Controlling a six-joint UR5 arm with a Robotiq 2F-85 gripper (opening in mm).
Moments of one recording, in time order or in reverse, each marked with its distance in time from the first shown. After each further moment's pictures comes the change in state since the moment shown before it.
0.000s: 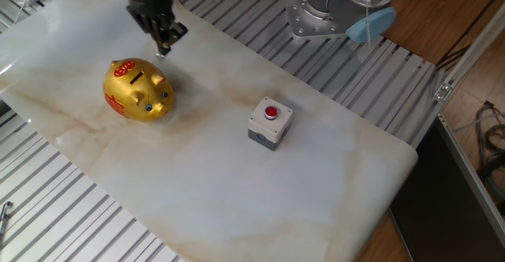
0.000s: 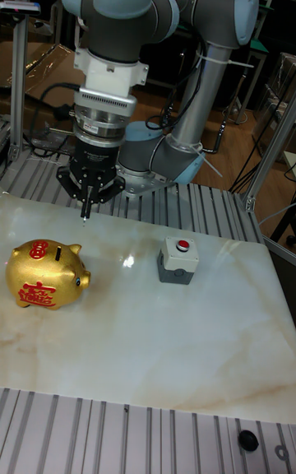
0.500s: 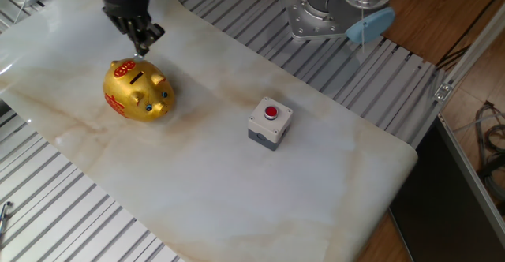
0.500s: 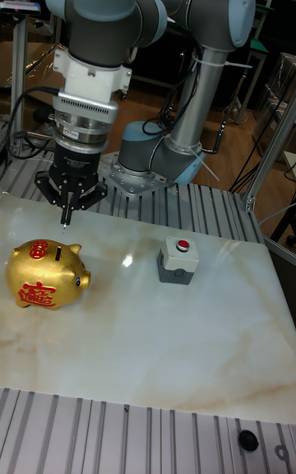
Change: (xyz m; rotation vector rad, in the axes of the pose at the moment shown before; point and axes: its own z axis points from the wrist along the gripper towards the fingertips) arm -0.021 -0.025 0.008 0.023 0.001 -0.014
